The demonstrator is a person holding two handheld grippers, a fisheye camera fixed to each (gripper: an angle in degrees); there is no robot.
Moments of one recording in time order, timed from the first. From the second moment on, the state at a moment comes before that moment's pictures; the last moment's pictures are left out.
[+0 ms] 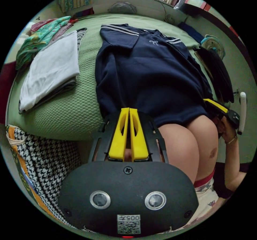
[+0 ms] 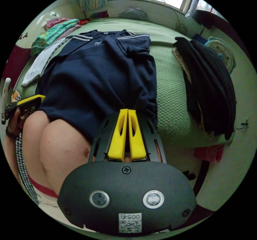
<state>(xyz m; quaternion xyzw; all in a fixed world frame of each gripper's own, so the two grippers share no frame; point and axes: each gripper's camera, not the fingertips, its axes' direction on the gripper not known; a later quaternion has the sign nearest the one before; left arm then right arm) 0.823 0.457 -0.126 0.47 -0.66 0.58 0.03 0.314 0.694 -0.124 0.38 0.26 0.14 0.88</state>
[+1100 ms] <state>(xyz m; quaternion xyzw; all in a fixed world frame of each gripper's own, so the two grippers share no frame) 0.961 0.432 0.017 0.47 -0.65 0.60 -0.06 0.357 0.682 -0.126 0.37 0.20 0.13 0.90</state>
